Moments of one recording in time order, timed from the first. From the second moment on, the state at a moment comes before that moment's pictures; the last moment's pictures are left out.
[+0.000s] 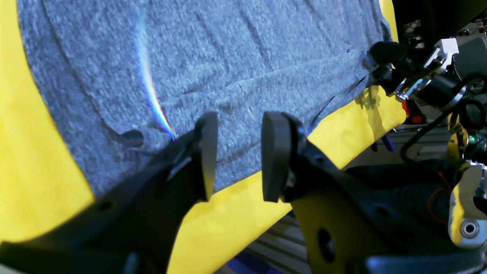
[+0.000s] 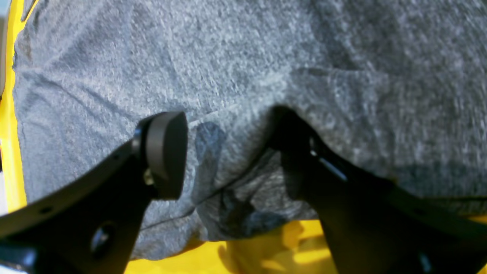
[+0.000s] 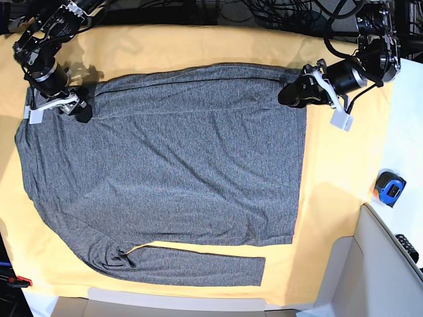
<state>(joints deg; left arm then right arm) 20.6 -23.1 -15.6 103.0 -69.6 -24.0 63.3 -5.2 0.2 50.0 96.6 39.4 23.8 -68.8</state>
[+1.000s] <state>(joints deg) 20.7 -24.2 -15.9 103.0 -69.6 -24.0 63.1 -10.9 -1.8 76.1 98.9 58.9 23.4 -75.8</state>
